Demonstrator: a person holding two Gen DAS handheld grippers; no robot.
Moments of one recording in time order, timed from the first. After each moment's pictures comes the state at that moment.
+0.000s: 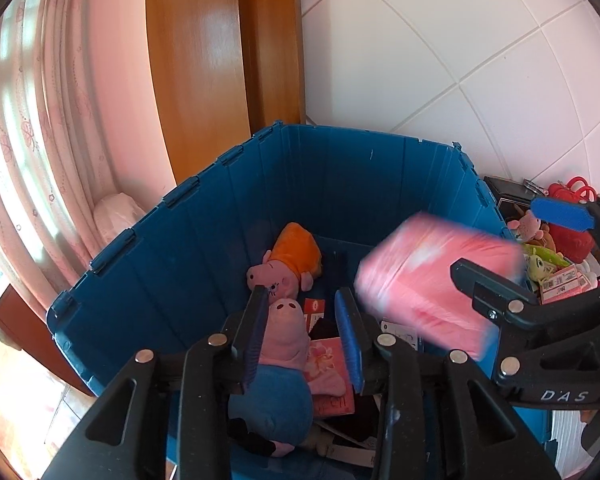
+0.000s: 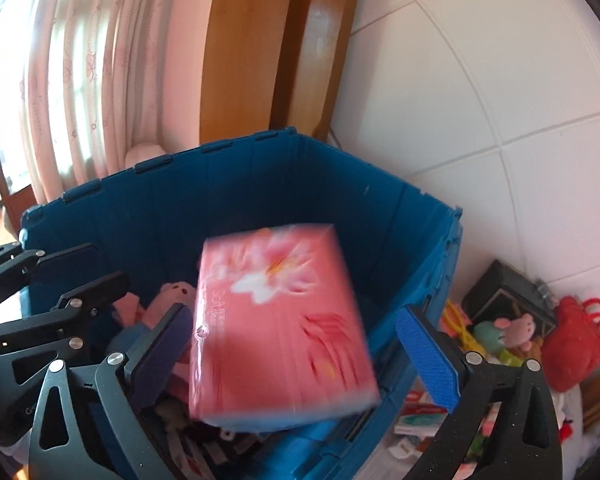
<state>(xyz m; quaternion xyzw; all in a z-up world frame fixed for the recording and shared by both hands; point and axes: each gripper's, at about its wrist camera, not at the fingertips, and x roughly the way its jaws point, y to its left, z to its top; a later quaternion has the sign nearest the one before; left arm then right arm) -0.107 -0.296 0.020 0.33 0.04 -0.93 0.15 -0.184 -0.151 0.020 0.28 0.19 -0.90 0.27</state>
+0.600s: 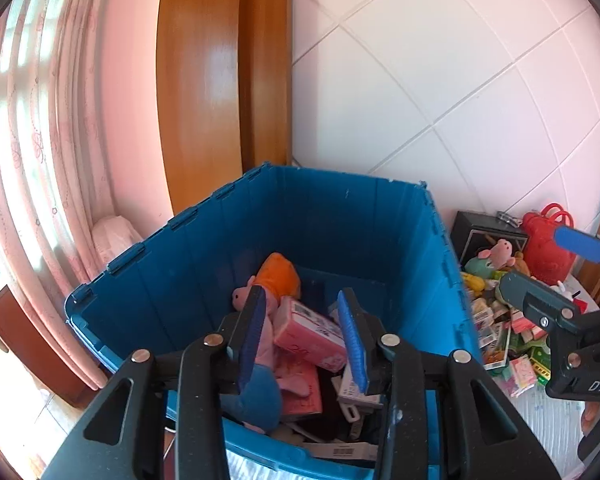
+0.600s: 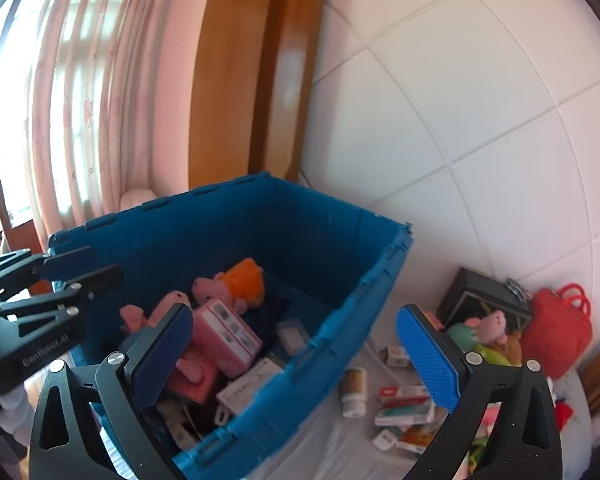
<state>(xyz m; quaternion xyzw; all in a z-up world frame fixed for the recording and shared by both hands) -0.046 -0.229 0.057 0.25 0.05 -0.96 0.13 -0.122 -0.069 0.051 0.21 0.13 -0.93 0.26</state>
